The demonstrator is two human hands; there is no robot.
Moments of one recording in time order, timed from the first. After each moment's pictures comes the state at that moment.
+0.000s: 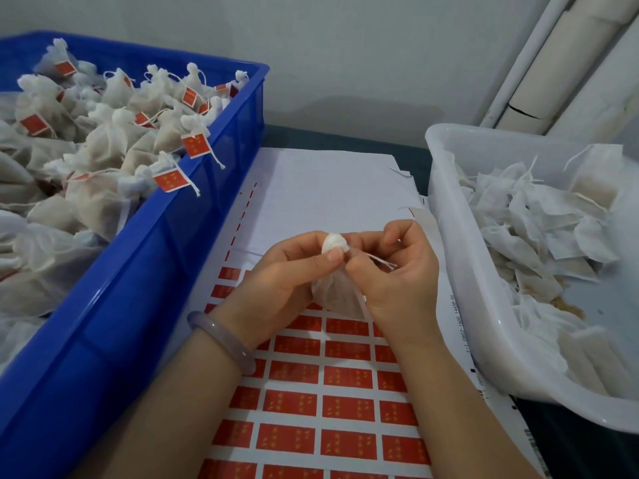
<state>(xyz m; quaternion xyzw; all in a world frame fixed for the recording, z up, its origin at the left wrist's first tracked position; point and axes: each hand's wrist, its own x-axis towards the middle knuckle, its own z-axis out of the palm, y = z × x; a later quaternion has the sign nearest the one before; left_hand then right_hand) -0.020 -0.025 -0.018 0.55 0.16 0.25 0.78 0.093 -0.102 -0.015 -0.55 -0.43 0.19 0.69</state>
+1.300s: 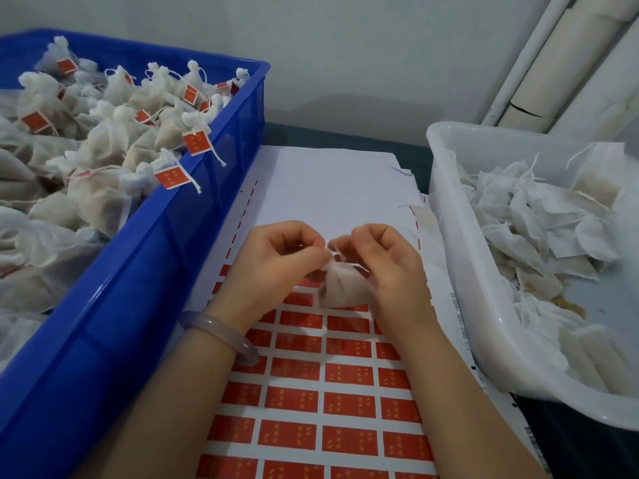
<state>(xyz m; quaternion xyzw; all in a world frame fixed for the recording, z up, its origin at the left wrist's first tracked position) -0.023 -0.017 -0.014 0.71 0.28 0.34 0.56 0.102 -0.095 -0.023 -0.56 -0.40 0.32 0.66</state>
